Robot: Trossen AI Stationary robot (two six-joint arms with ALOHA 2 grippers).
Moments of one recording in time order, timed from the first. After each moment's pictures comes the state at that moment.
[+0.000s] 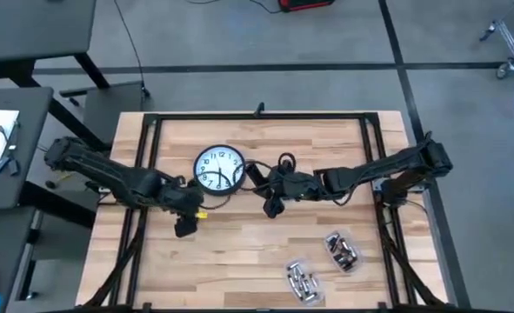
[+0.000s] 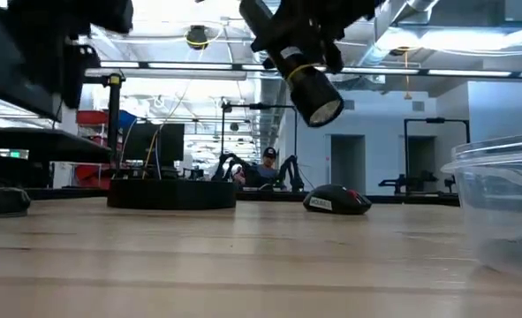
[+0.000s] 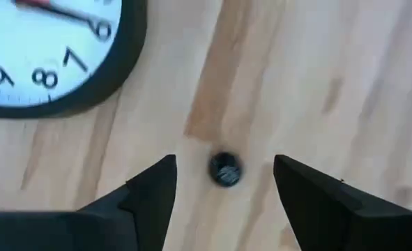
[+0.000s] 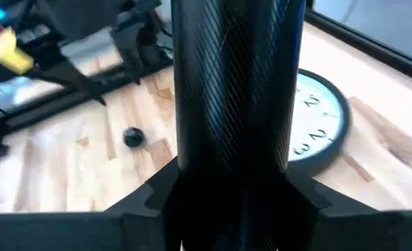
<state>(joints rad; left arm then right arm) -0.35 1.13 0.99 -0.92 -0.18 -0.64 0.18 1.58 1.03 0.14 0.39 0.44</state>
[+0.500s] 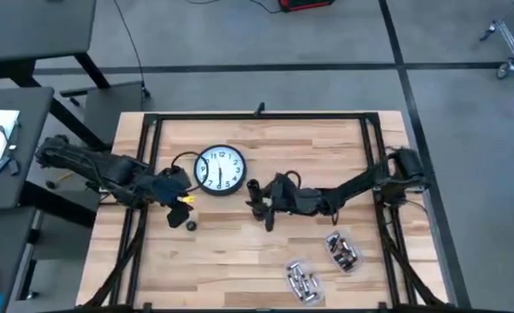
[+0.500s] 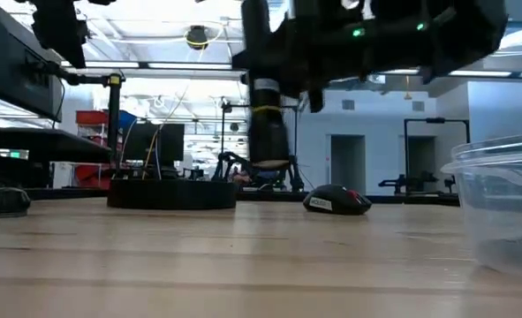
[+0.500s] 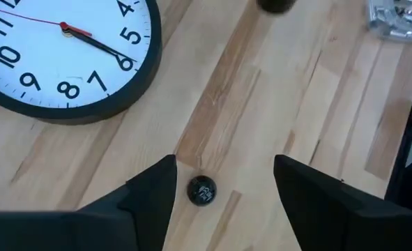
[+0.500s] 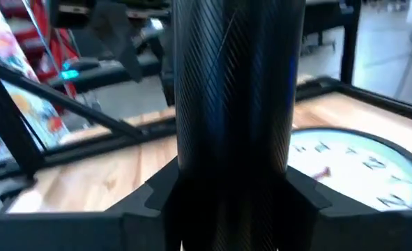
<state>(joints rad) -0.35 0.96 0.99 -0.92 -0.23 -0.79 0.20 1.89 0.82 1.05 0.42 0.20</state>
